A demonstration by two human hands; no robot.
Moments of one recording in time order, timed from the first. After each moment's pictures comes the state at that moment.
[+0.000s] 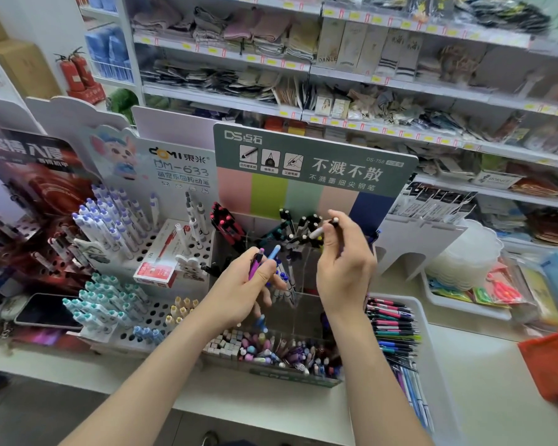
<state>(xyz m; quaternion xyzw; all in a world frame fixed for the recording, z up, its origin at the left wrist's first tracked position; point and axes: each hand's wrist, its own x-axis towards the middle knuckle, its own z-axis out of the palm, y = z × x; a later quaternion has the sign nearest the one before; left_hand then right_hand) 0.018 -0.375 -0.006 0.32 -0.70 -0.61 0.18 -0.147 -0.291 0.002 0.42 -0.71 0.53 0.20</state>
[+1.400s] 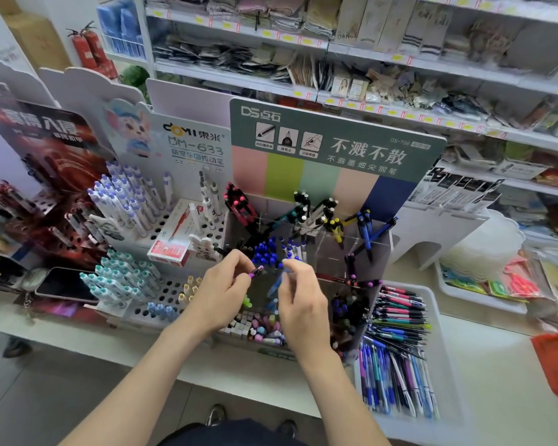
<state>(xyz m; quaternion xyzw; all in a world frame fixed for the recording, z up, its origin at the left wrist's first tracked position) 0.065 -0.377 -0.047 0.41 -0.77 -0.45 0.19 -0.075 -0.271 -0.090 0.52 -0.71 0.48 0.04</state>
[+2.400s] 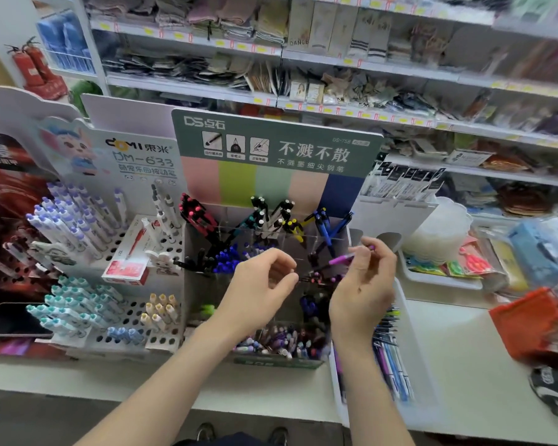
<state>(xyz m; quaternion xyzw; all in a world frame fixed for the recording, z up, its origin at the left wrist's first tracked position) -0.025 -0.332 -0.024 0.27 -0.80 -0.48 0.24 -0.144 -0.222 -0.016 0.21 -0.71 0.66 0.12</state>
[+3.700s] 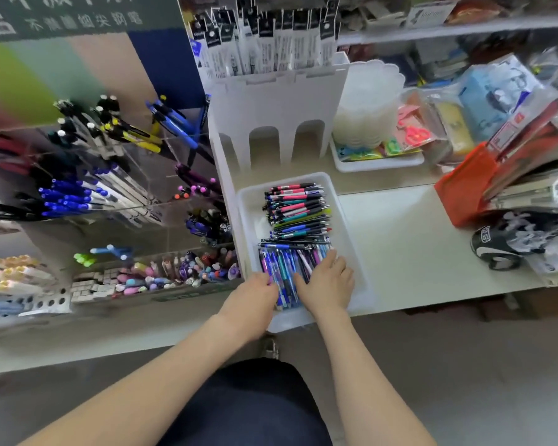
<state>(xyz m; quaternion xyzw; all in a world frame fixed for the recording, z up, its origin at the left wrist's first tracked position) -0.109 -0.161 -0.204 0.12 -0.96 -0.16 -0.19 -0.236 -0.040 -0.259 0.16 -0.97 0.07 -0.19</state>
